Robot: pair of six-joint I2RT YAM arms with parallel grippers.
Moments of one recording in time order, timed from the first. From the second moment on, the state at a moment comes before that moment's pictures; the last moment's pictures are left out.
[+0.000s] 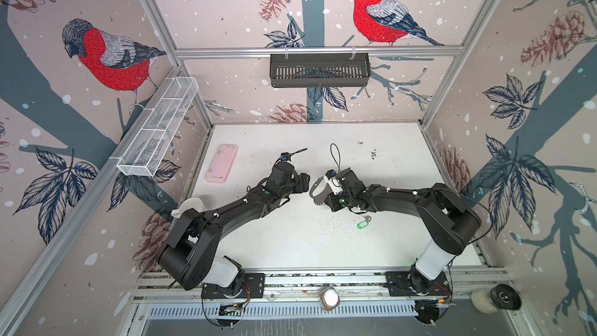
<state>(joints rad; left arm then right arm) -0.58 1.44 0.75 0.06 0.00 -0.54 0.72 1.72 0.84 -0.04 -0.24 0.29</state>
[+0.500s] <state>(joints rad) -0.58 1.44 0.75 0.06 0.00 -0.54 0.72 1.73 0.85 -0.03 -0.26 0.29</state>
